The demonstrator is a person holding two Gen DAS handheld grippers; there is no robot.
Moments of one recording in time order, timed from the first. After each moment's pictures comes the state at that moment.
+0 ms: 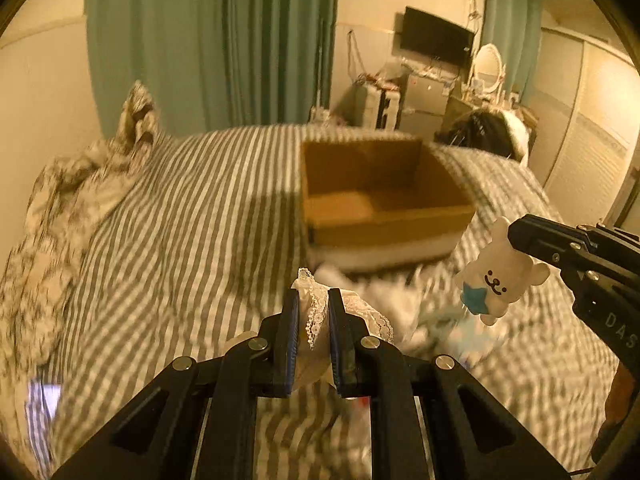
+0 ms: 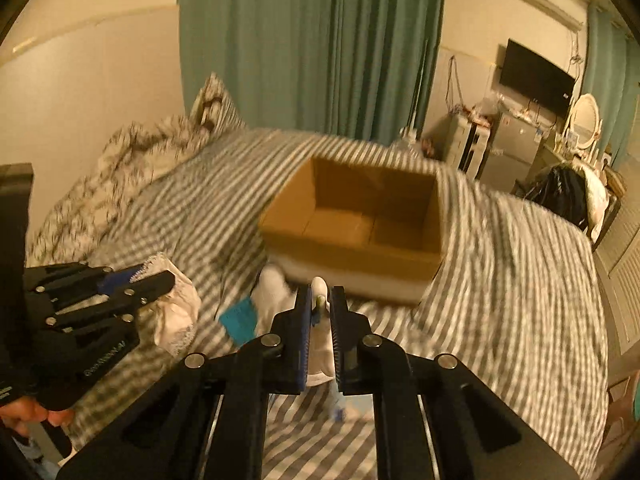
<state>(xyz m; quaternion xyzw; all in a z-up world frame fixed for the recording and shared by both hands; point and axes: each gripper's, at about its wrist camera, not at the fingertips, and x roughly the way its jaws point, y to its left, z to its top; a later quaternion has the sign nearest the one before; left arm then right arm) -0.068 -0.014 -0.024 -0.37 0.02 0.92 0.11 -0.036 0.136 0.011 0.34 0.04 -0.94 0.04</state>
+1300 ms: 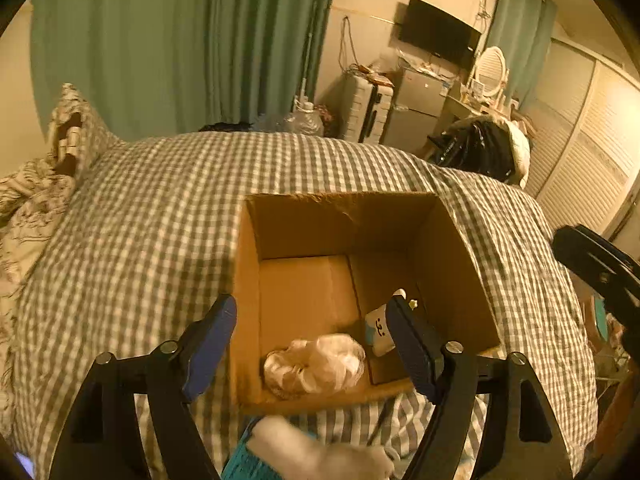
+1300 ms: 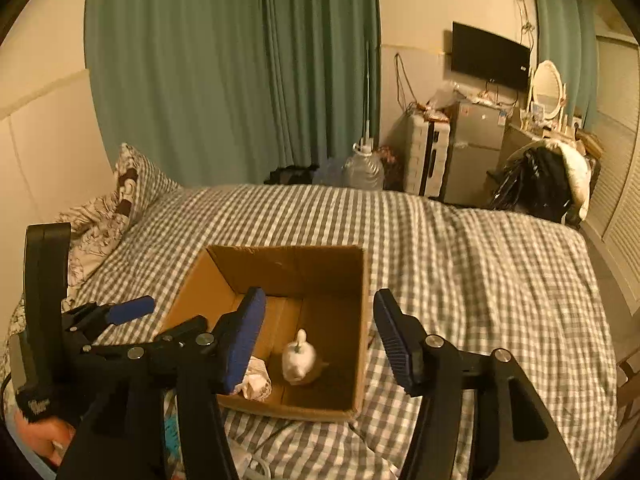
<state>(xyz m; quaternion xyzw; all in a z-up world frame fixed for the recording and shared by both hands) -0.227 0.047 -0.025 -0.40 -0.02 0.91 0.13 -0.149 0.236 0.034 0.31 -0.03 -0.95 -0.03</state>
